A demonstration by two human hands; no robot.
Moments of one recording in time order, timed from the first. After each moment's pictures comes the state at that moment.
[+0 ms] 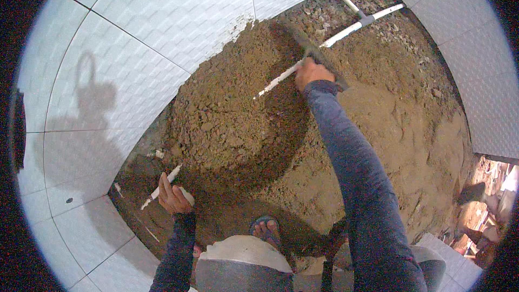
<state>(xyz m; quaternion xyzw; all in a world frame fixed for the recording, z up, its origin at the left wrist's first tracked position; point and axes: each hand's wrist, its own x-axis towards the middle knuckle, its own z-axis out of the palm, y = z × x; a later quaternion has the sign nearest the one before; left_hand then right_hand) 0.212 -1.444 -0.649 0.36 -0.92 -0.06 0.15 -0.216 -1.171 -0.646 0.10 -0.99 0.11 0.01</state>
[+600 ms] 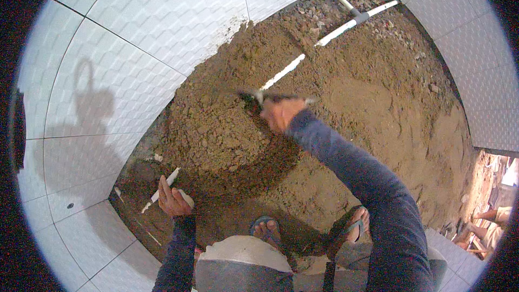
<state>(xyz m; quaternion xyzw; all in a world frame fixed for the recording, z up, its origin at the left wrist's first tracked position) 0.228 -1.451 -0.649 0.37 -0.92 -0.05 0.14 -0.127 -1.194 -0.636 0.40 -0.90 0.07 -0.14</state>
